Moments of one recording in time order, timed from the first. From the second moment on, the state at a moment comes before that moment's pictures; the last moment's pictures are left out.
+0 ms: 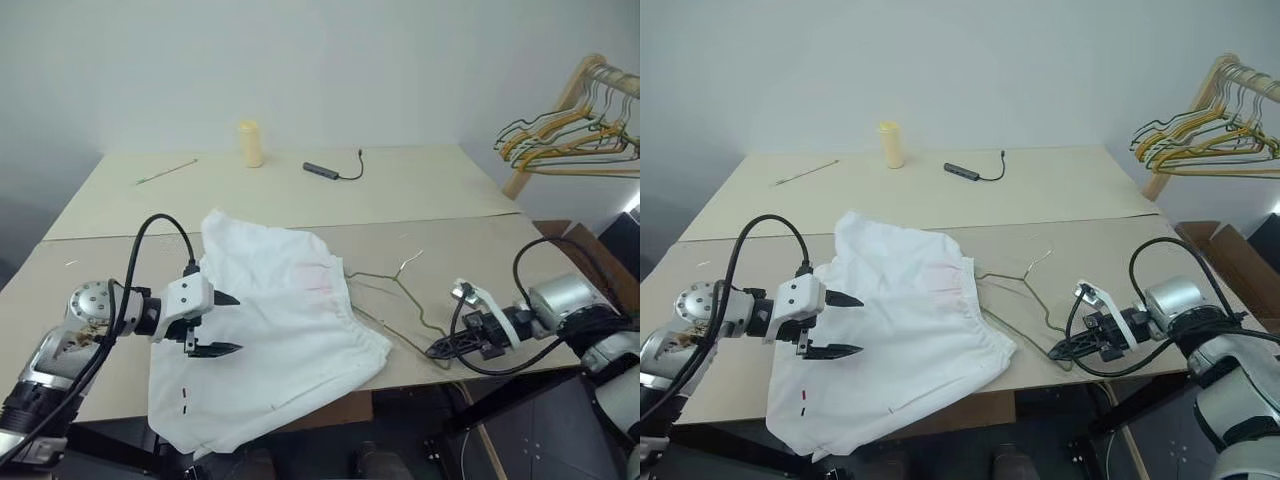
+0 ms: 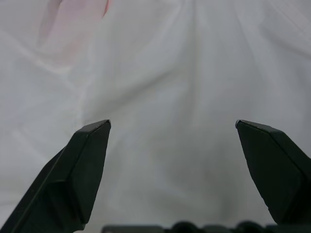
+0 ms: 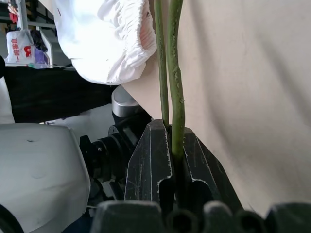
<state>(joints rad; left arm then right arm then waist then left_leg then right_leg) -0.22 0.92 -0.07 -0.03 -0.23 0.18 -1.28 -0.82 -0.91 0.79 0.70 0.65 1.06 1.56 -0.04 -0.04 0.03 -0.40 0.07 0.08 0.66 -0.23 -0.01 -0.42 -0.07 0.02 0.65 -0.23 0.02</state>
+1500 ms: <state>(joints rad) -0.31 0.79 0.02 -0.06 -0.24 0.20 -1.07 -0.78 -0.64 0.23 0.75 0.29 0.46 1.29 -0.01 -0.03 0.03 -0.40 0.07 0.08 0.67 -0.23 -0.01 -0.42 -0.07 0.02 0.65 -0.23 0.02</state>
